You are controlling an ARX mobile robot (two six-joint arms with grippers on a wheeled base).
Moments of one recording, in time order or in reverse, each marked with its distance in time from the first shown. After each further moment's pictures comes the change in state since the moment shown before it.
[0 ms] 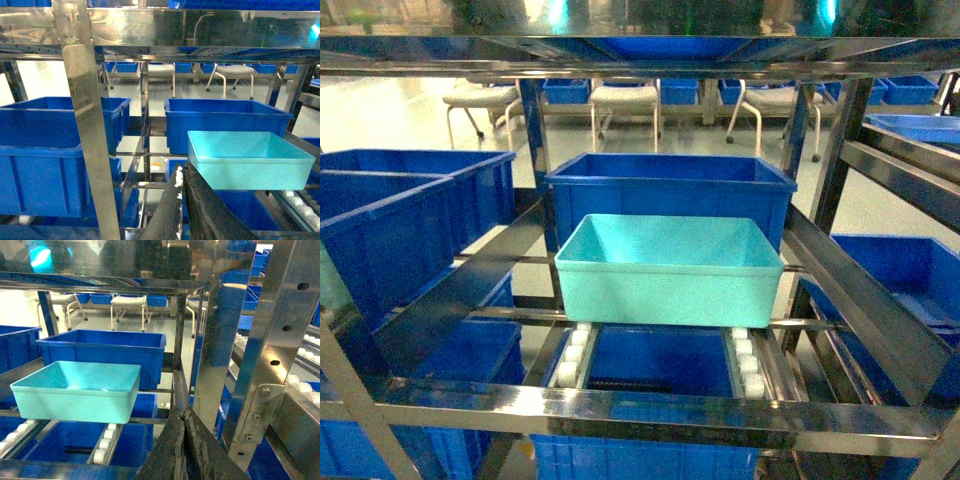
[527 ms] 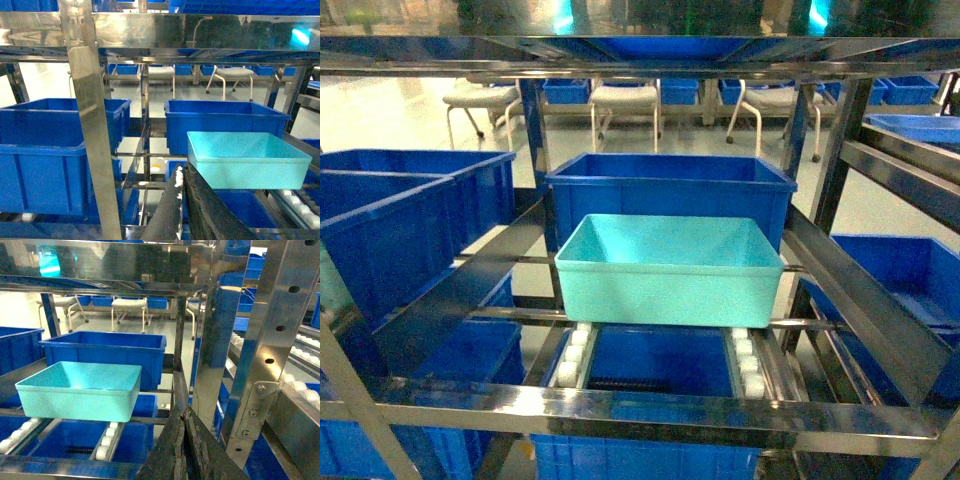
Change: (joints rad) left arm 0.000 -0.204 0.000 -0.202 0.000 0.000; right arm 0.000 -0.267 0.000 -0.260 0.000 0.000
